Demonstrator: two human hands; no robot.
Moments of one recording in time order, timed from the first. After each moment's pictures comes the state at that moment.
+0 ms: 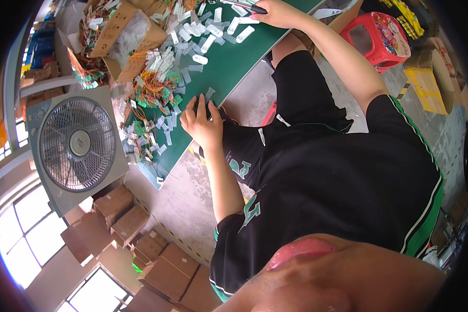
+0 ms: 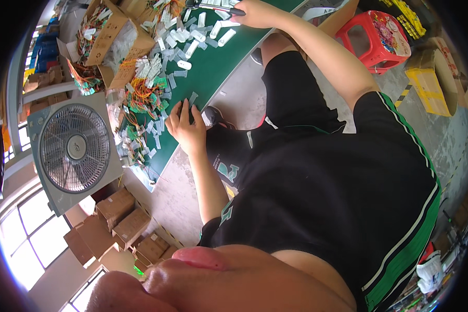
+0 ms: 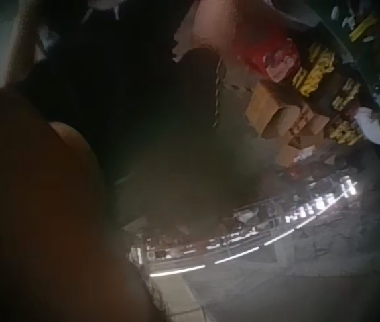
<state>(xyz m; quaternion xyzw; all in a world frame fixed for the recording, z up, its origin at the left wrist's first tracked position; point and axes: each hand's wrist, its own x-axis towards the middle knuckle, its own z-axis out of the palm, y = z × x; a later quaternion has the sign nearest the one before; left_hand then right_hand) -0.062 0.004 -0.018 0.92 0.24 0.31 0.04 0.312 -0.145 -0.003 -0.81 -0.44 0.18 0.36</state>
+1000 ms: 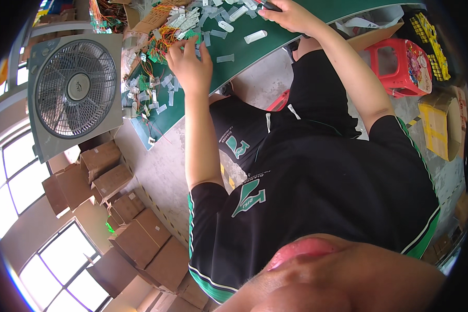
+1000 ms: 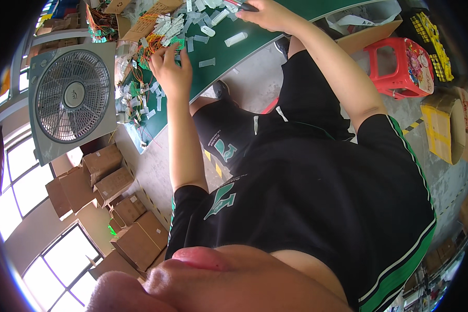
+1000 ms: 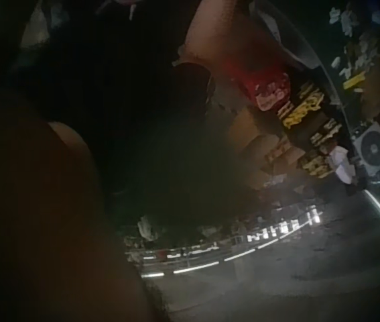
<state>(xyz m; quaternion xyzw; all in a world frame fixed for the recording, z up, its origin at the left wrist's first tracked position) -0.019 0.064 0.016 0.91 0.25 0.34 0.04 0.245 -0.111 0.018 -0.77 -0.38 0.33 0.38</state>
